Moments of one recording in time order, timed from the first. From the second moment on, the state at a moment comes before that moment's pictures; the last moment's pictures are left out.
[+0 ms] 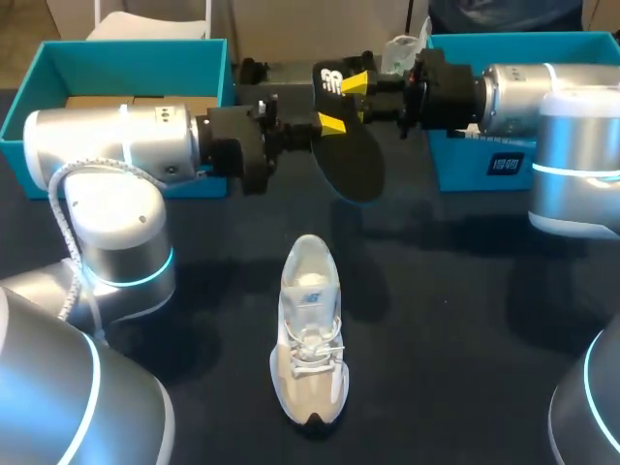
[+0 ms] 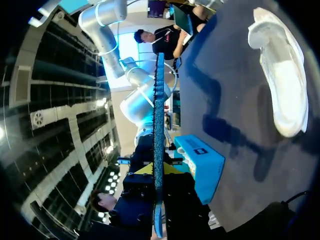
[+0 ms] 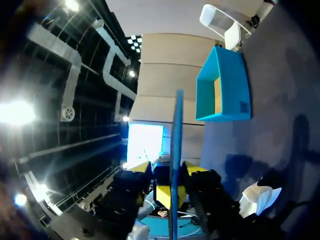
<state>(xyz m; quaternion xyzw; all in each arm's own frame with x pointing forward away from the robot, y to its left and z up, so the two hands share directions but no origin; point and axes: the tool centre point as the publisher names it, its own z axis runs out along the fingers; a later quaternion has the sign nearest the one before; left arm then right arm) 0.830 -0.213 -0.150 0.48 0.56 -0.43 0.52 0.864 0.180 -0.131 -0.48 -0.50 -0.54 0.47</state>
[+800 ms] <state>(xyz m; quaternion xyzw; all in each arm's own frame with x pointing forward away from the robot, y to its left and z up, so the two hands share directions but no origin) 0.815 -0.160 -0.140 0.33 0.71 -0.55 0.28 0.843 0.162 -0.128 -0.49 -0.49 -0.56 0.46</state>
